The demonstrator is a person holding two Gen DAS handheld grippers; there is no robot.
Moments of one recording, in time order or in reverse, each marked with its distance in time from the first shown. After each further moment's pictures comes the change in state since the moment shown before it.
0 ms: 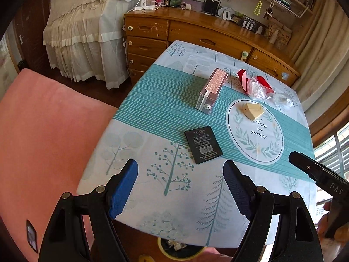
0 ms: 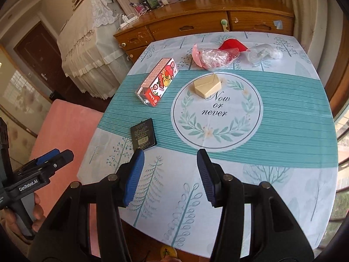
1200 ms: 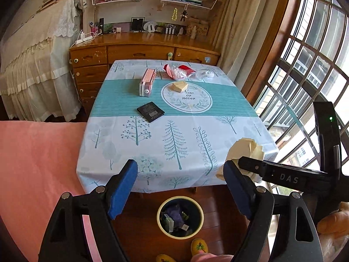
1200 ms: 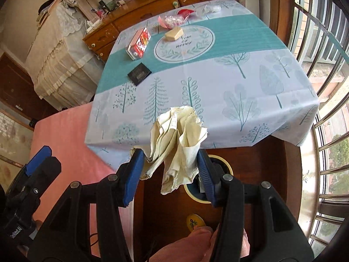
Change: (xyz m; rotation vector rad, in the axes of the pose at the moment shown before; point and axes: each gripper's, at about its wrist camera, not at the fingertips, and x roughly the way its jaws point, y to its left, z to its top) left arm -0.182 0.036 -0.151 0.385 -0.102 -0.318; right arm -0.137 0.107 -0.205 0.323 -0.032 -0.185
